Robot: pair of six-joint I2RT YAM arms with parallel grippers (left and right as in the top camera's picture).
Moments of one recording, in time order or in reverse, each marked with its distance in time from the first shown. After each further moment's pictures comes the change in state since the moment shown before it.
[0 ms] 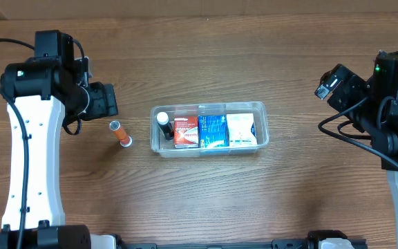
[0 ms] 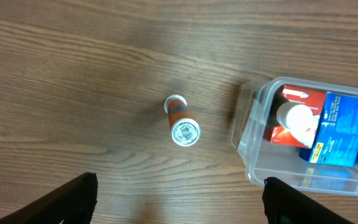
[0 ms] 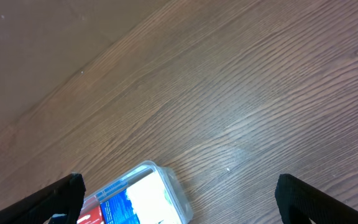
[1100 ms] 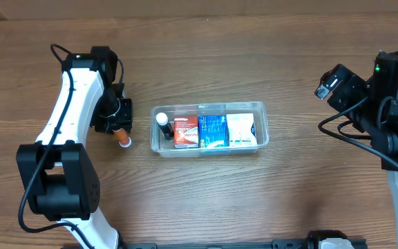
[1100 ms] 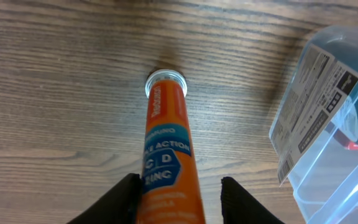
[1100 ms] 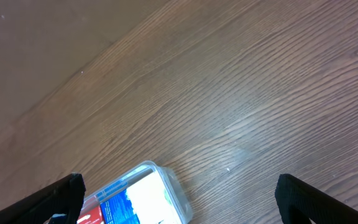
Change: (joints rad) left arm -0.088 0.327 -0.113 0.050 -0.040 0.026; right arm 0.000 0.000 0.000 0.000 0.000 0.000
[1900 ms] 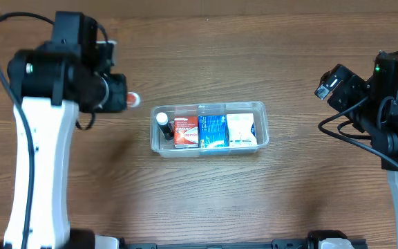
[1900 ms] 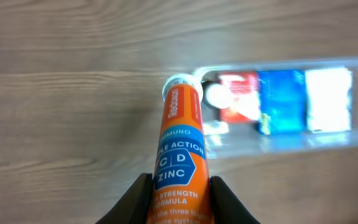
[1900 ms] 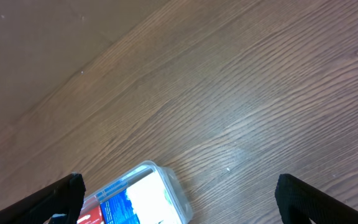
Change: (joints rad) left arm -0.119 -0.320 0.400 -0.233 0.052 -0.004; right arm 0.000 0.000 0.000 0.000 0.000 0.000
